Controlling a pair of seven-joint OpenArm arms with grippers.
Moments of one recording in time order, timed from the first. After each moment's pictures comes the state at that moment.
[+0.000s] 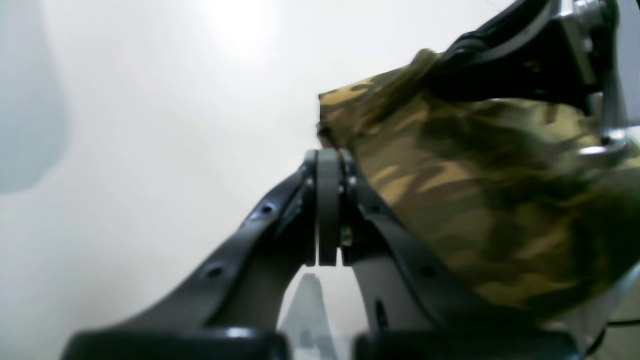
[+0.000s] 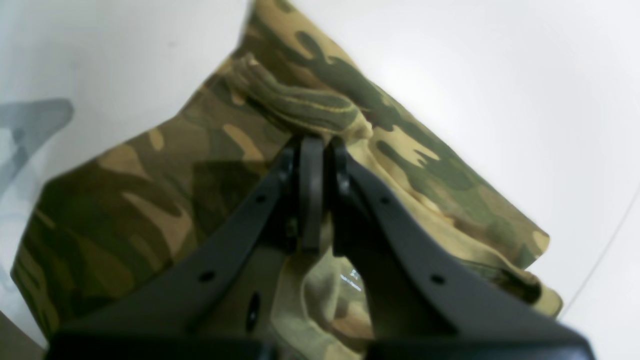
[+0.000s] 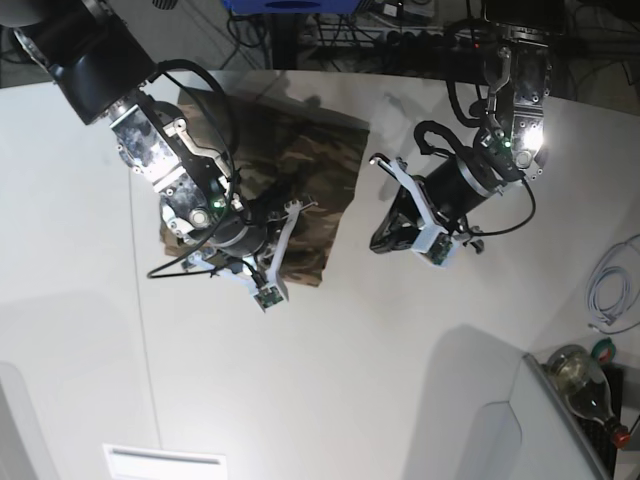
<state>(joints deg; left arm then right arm) 10.3 -13.0 0.8 91.1 -8.3 -37.8 16.7 9.4 9.0 -36.3 80.7 13.0 -5.6 -45.2</state>
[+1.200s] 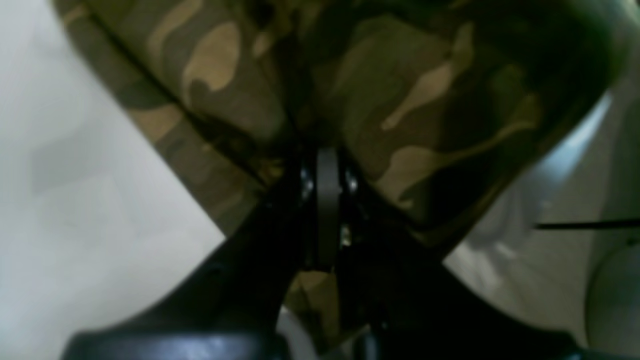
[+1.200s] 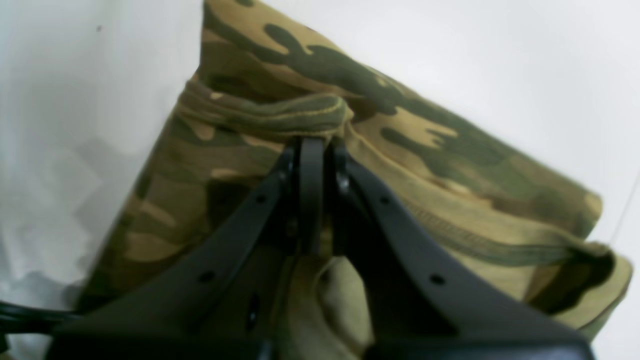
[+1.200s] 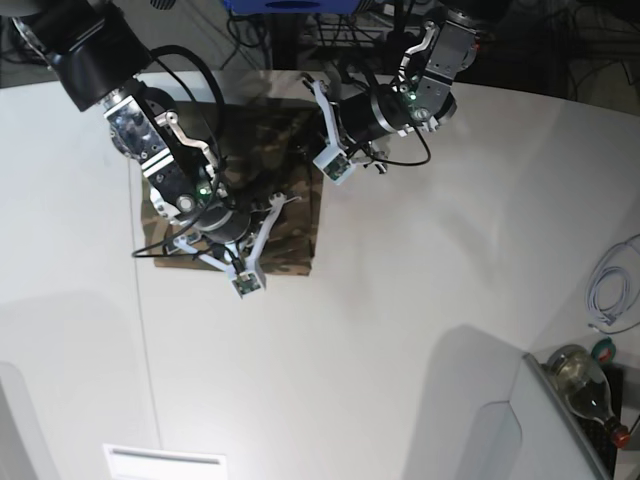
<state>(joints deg) 11.3 -7.8 15.4 69.7 1.7 -35.8 8.4 6.4 9.8 -33.3 77.2 13.6 -6.1 -37.5</state>
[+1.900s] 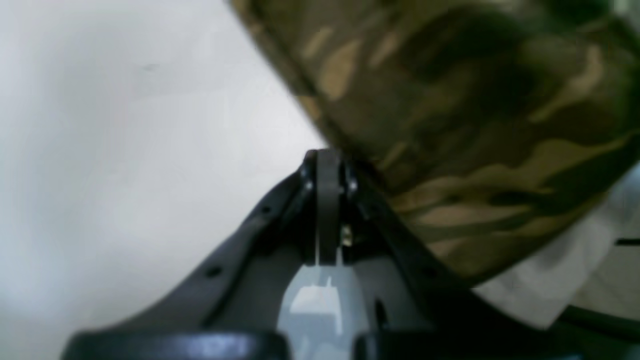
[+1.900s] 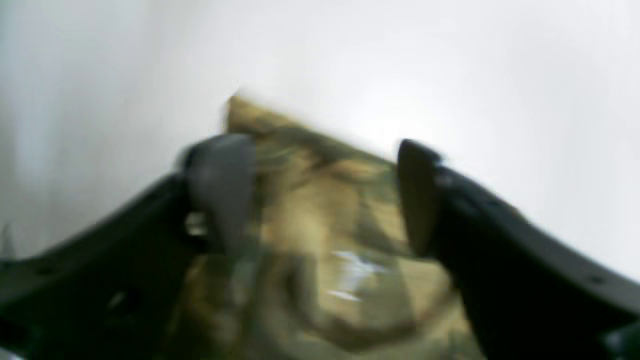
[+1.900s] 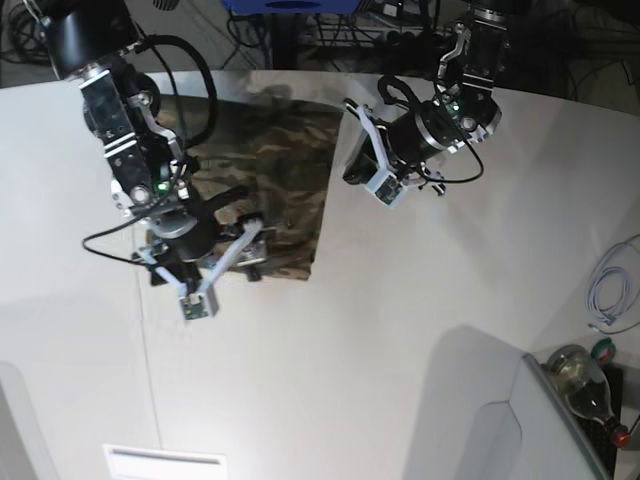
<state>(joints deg) 13.5 -8.9 3.5 79.7 4.7 -35.8 12.8 -0.7 9.5 -19.7 91.4 13.4 -6.3 -36.4</state>
